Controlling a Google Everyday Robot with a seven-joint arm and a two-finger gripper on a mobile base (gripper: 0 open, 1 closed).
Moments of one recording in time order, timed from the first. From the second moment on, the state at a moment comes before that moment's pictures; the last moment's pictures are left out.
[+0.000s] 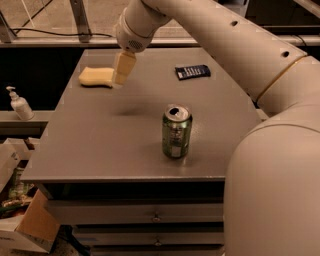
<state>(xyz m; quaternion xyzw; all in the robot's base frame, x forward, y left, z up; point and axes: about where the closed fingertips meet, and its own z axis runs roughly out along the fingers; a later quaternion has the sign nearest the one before) 0.712 0.113 0.920 -0.72 0.60 0.04 0.35</state>
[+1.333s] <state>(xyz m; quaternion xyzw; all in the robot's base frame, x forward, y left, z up) 0.747 0.149 0.907 -0.59 0.65 0.15 0.45</state>
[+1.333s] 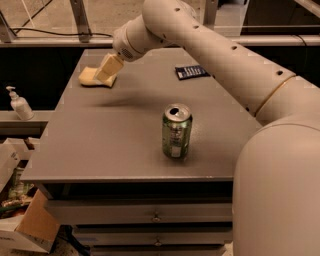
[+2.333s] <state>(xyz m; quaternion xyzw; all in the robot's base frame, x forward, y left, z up) 0.765 0.155 0.869 -0.58 0.69 0.13 0.41</state>
